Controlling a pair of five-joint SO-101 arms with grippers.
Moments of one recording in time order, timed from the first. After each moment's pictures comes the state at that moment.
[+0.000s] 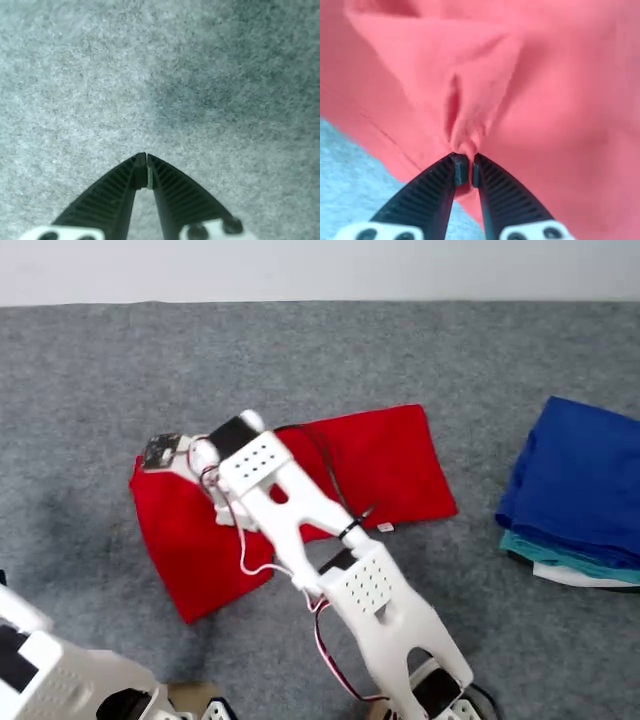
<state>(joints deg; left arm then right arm) -63.1 8.5 14.4 76.1 -30.0 -43.3 54.8 -58.8 99.5 34.9</state>
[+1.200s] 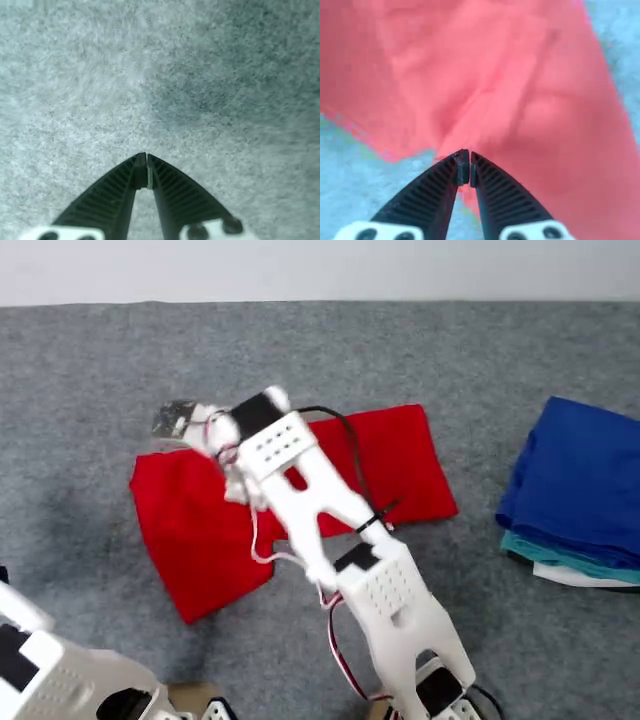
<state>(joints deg) -62.7 8.5 14.4 76.1 -28.2 -42.5 45.6 -55.4 100.5 35.1</state>
